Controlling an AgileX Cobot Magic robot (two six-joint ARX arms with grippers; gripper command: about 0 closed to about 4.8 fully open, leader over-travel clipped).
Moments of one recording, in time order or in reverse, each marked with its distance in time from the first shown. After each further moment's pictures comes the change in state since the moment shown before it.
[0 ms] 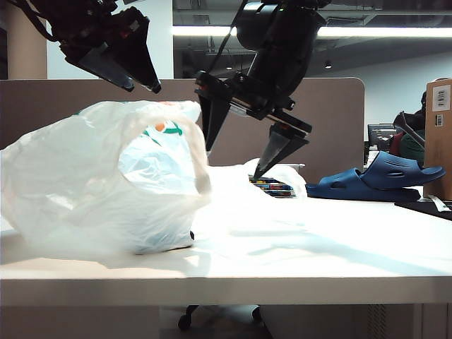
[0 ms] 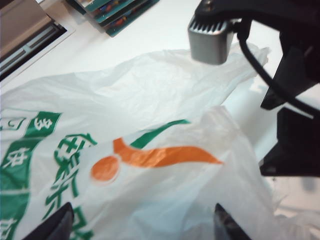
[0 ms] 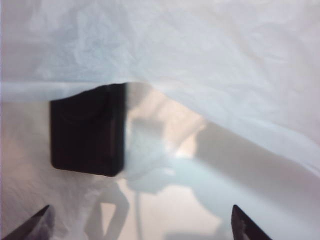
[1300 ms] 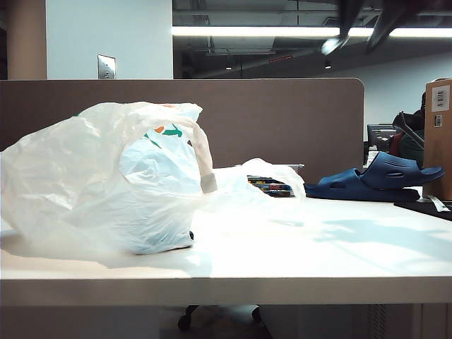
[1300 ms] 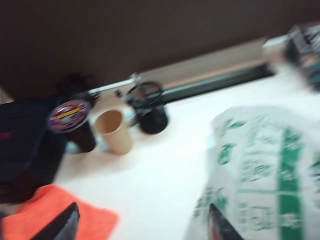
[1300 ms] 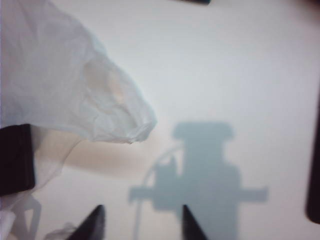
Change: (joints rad) left arm 0.393 -0.384 0.000 -0.060 -0.164 -0.125; right arm -0.265 -0.441 -0.001 -0.140 0.221 -0.076
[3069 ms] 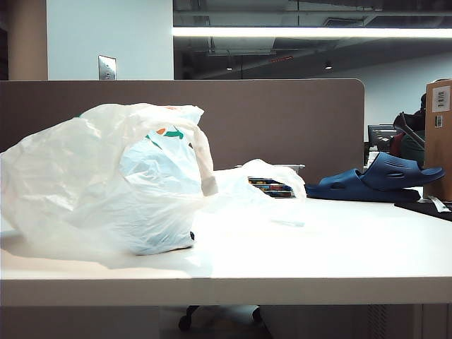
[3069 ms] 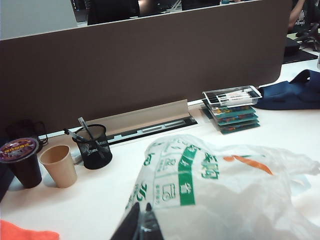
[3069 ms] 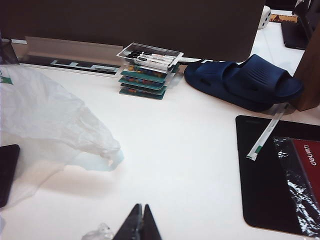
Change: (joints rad) left arm -0.052 -0.552 -0.305 -0.007 0.174 -0.104; right arm -0.008 -1.060 -0.934 0.487 0.135 -0.097
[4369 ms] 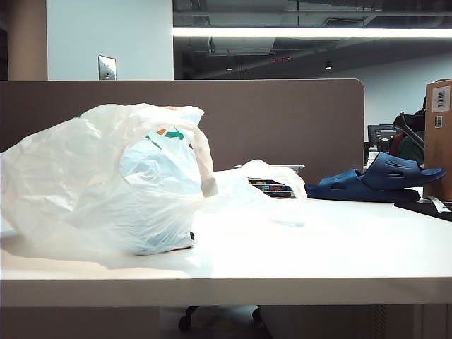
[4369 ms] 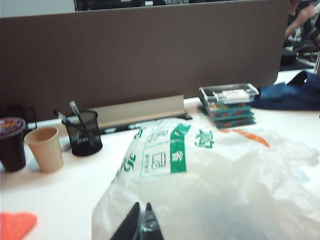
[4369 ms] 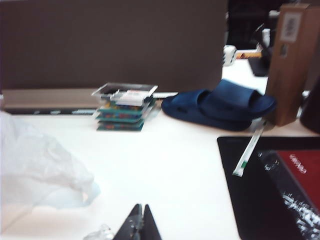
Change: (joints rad) left arm 0.000 -0.299 -0.384 0.166 -0.002 -0.066; right arm -0.201 -0.256 -0.436 0.403 -0.108 0.056
